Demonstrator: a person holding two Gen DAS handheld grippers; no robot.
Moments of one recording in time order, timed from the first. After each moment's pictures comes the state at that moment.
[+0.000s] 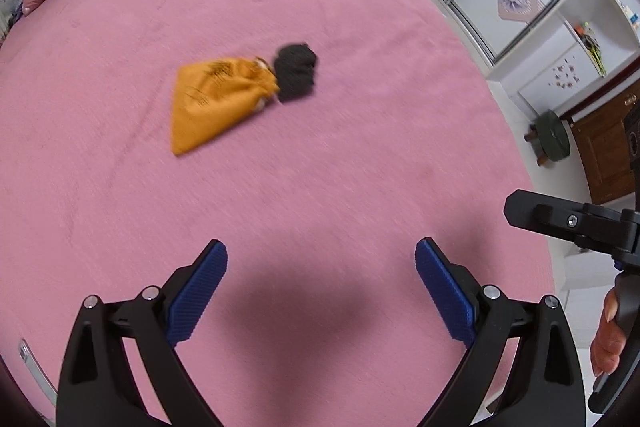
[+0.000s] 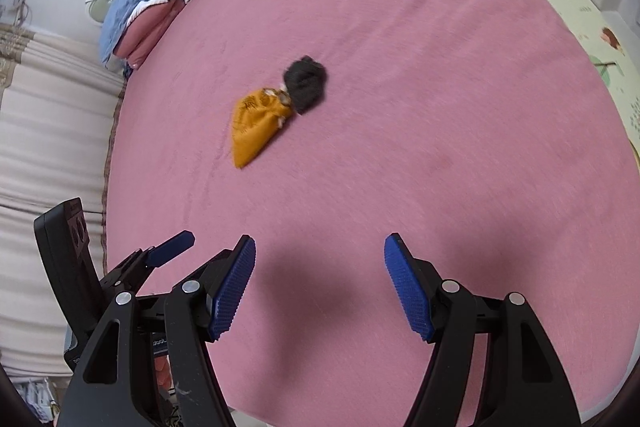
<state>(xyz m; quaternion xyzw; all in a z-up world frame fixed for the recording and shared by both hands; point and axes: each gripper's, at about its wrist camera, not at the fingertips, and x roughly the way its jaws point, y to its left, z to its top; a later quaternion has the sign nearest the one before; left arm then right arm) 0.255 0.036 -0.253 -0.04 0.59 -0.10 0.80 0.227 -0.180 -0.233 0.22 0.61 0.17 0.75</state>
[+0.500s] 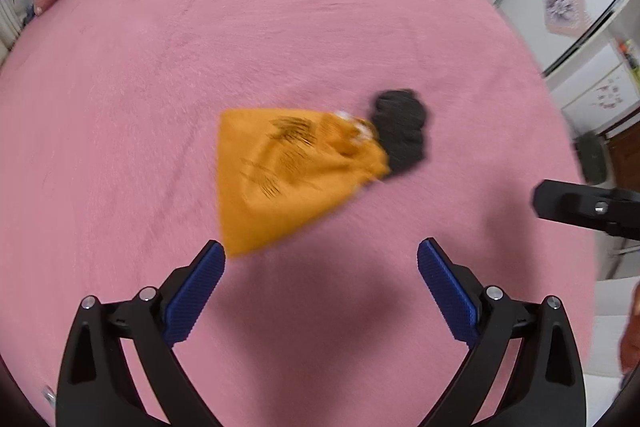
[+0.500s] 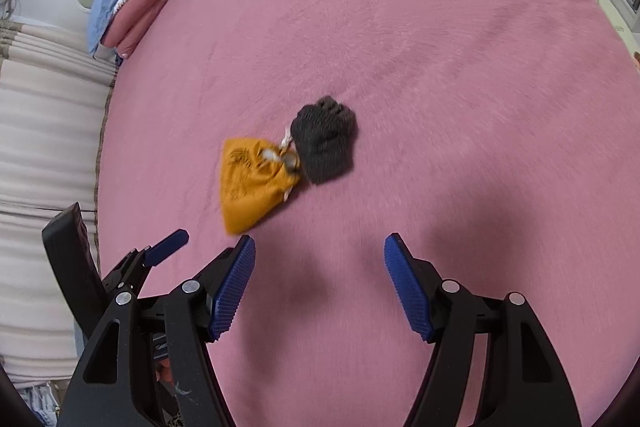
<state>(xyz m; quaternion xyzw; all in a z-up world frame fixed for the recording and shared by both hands) 0.383 0.085 -0.321 -0.01 0.60 -0.03 0.80 0.361 -0.126 -0.294 0.20 0.64 0.18 0.72</state>
